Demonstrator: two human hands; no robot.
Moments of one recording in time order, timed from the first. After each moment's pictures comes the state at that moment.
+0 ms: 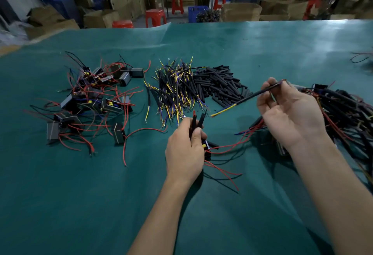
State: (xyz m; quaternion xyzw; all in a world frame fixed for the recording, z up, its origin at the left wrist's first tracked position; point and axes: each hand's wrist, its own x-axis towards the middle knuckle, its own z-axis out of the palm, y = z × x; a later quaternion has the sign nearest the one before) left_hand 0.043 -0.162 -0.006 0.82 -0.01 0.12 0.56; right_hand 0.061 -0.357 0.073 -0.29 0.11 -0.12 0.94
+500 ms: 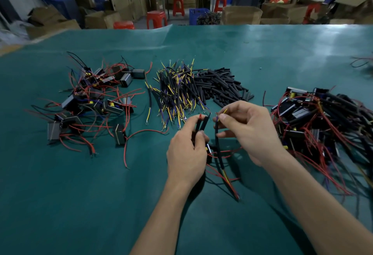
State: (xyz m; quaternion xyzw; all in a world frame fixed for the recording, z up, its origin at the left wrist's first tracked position) left_hand 0.043 -0.164 -0.002 0.81 -0.04 0.11 0.57; right_hand 0.053 -0.310 0.036 -0.72 -0.02 -0.10 0.68
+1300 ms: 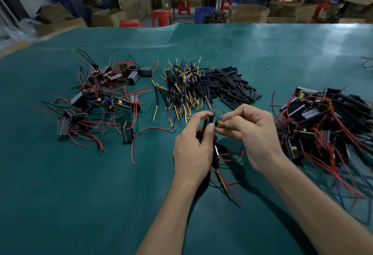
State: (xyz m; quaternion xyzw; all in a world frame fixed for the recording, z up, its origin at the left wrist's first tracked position) left_hand 0.044 -0.162 -0.003 0.79 -0.05 0.16 0.58; right_hand 0.050 -0.293 0.033 -0.64 0.00 -0.10 0.76
